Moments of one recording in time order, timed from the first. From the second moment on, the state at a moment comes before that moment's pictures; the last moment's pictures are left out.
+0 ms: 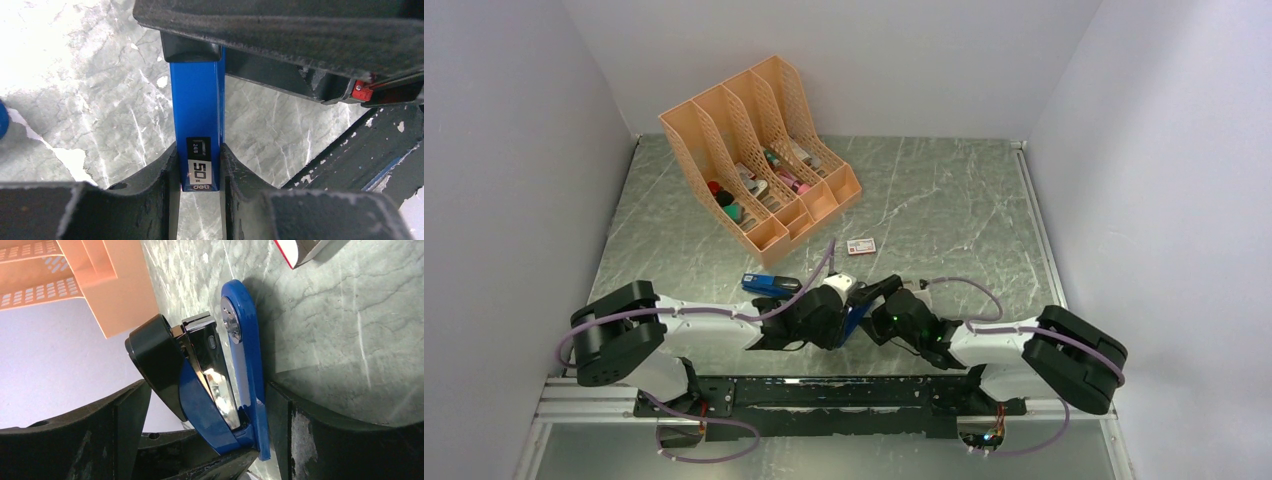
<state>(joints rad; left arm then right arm) -1.19 1.48 0.65 0.00 -0.15 -0.59 0.95 1.25 0.19 0.45 0.27 1.74</state>
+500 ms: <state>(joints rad) -1.19 1.46 0.65 -0.01 -0.15 -0.54 0.96 1.33 0.15 0.58 0.30 1.60</state>
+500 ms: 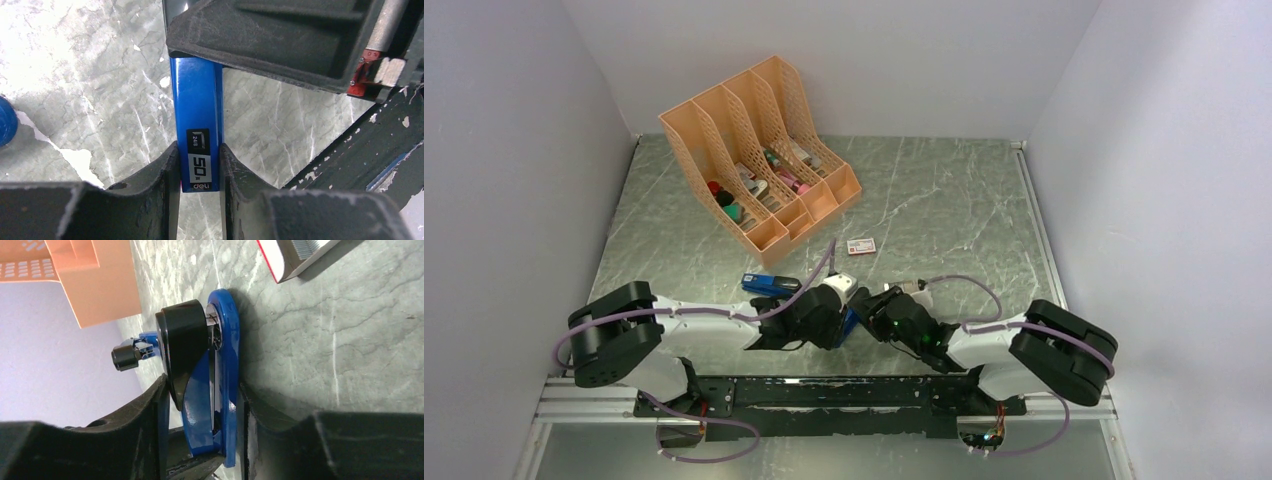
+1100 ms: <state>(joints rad) -1.19 1.42 0.72 -0.20 -0.04 -0.25 0.96 0.65 0.27 -0.10 0.62 1.19</state>
